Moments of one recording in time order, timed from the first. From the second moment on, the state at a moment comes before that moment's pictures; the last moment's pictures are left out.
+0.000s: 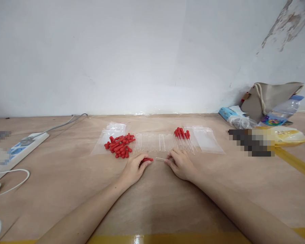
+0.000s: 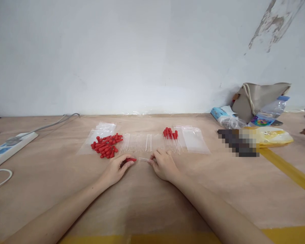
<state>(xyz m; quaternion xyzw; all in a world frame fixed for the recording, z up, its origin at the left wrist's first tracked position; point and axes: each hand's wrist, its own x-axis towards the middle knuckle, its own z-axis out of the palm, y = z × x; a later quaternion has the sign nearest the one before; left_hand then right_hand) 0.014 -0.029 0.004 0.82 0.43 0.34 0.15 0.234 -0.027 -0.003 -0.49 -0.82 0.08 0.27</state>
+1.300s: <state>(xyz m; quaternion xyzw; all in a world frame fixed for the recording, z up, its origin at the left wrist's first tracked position) 0.017 -0.037 0.008 0.87 0.35 0.27 0.21 0.224 -0.038 -0.003 -0.41 -0.88 0.04 0.25</state>
